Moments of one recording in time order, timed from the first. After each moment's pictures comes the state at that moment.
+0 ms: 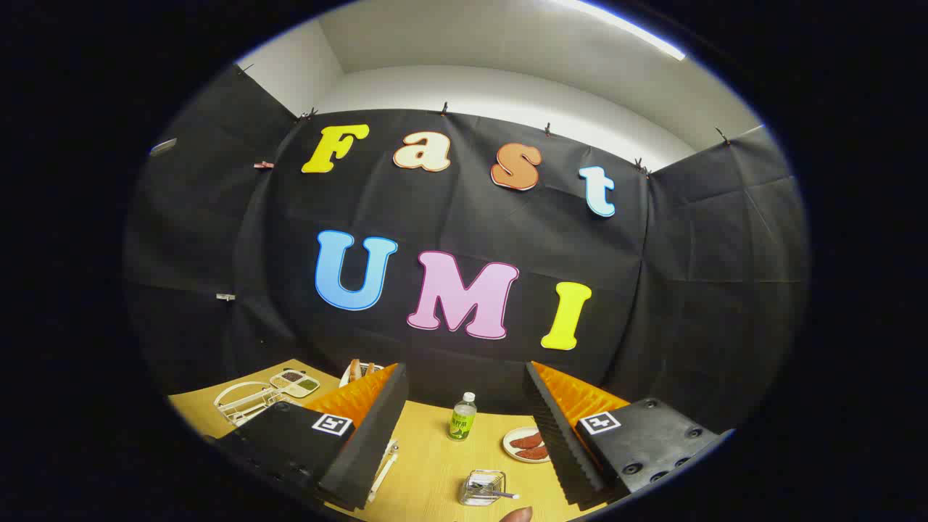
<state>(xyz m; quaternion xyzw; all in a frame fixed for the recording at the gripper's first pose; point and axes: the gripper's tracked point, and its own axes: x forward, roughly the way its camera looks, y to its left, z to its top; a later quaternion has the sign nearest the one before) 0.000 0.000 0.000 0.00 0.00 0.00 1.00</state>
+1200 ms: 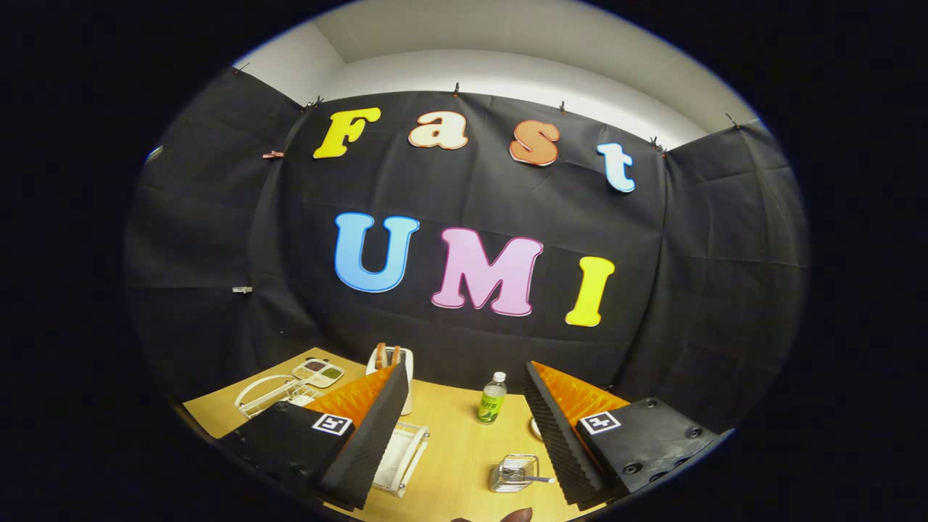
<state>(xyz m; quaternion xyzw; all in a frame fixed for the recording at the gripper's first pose) 0.004 0.064 -0.027 0.02 0.06 0.04 1.00</state>
